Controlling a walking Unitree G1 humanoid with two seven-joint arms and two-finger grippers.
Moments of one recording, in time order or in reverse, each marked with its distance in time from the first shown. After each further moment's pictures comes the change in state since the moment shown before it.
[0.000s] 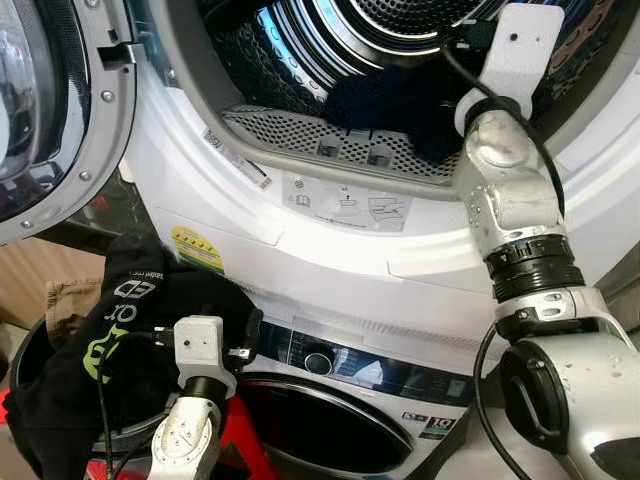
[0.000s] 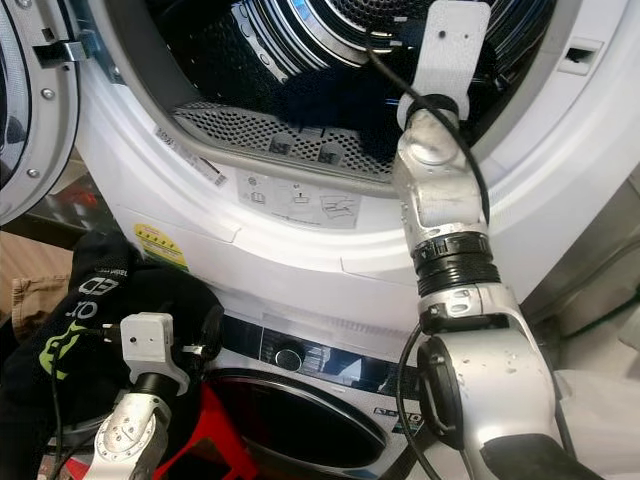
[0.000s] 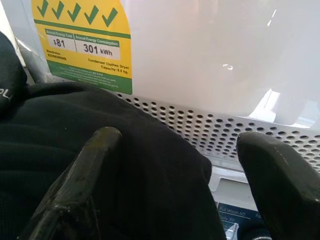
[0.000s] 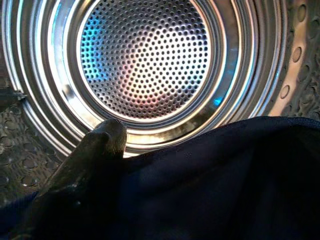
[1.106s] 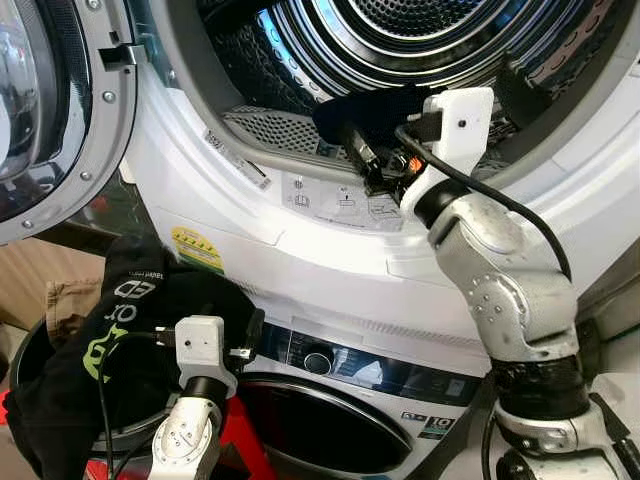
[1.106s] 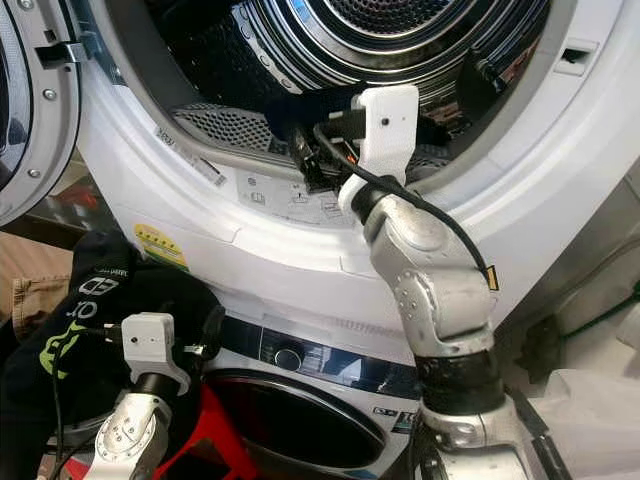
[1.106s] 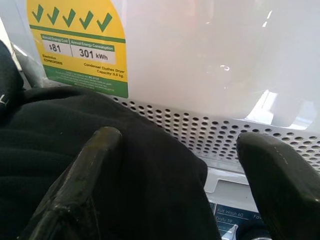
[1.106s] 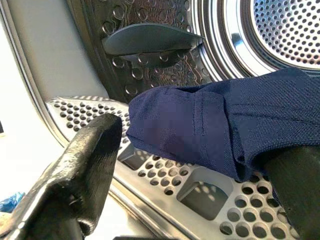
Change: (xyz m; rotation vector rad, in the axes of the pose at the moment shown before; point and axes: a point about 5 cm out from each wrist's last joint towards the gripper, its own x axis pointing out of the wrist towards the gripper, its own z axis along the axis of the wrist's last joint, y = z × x) left arm 0.000 0.000 0.000 0.006 -0.003 -0.006; right arm -0.090 0.037 -0.015 0.222 0.154 0.659
